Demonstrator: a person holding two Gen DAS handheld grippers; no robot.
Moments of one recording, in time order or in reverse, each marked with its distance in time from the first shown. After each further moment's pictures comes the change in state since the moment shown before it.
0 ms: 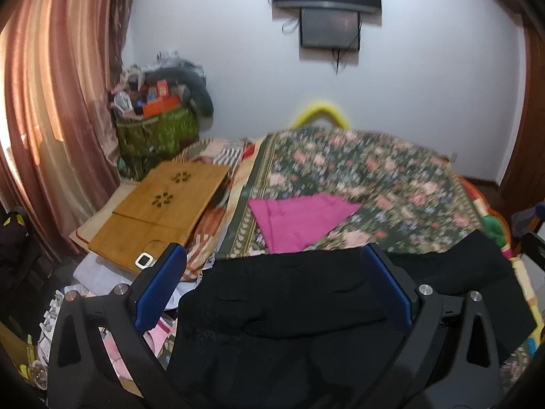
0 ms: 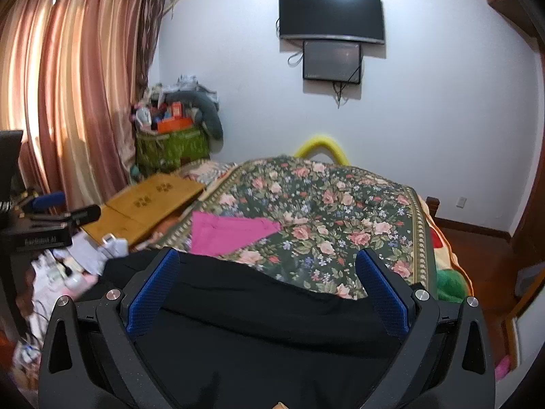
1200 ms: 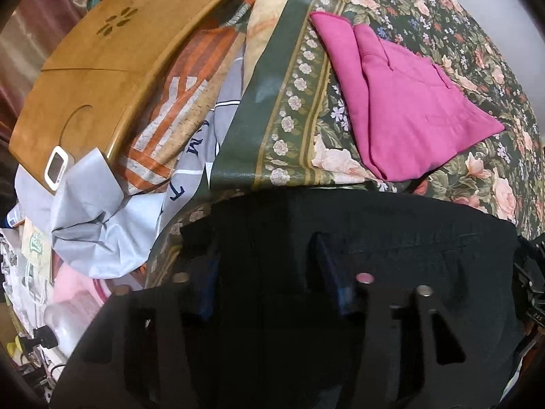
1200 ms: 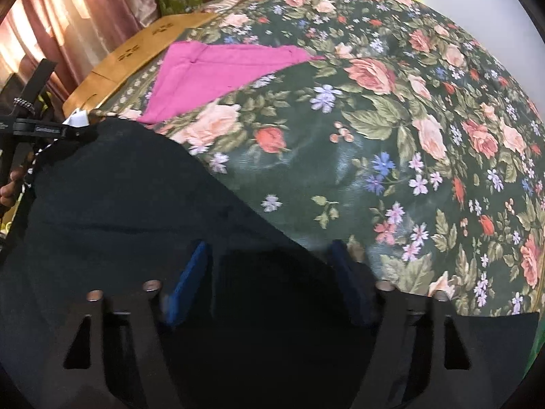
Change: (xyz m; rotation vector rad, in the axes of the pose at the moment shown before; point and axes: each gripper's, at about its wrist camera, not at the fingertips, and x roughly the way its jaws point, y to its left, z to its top) left arm 0.299 0.088 -0.061 -0.177 0.736 -0.046; right arm 0.249 -0.032 -0.065 -0.091 0.632 0.324
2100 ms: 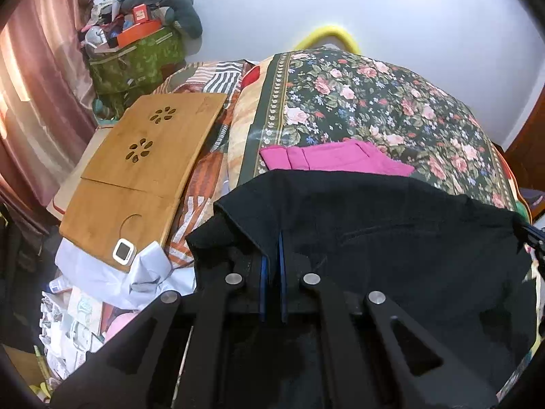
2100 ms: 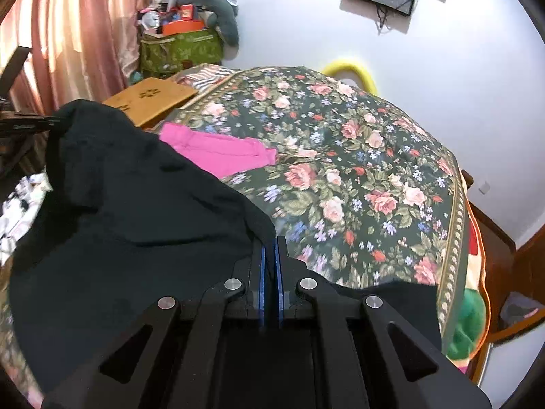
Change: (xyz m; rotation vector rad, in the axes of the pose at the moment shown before) left arm -0.164 -0.041 -0.029 0.182 -0.383 0.030; right arm -0.136 0.042 -0.016 -0.049 -0.269 -0.252
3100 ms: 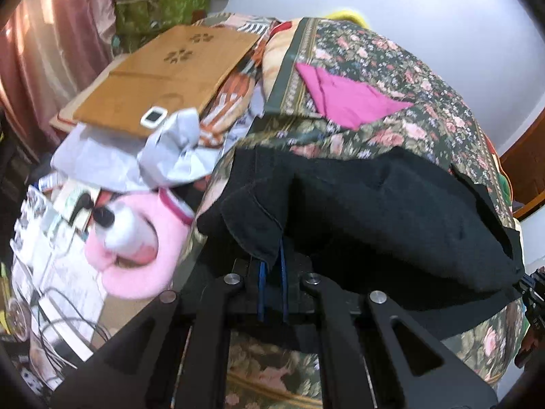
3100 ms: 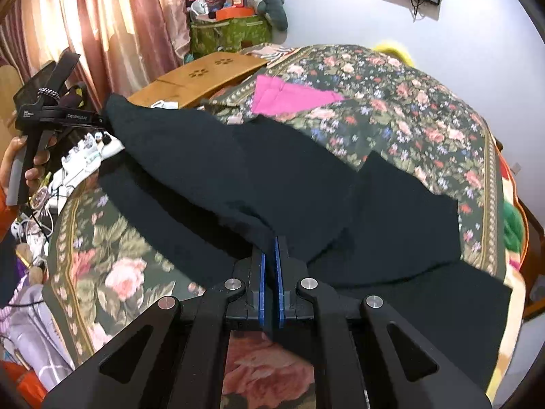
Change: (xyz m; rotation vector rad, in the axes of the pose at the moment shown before) left arm -0.041 0.068 -0.181 -0.174 0.092 -0.084; right arm -0.064 0.103 -0.132 0.009 0.052 0.160
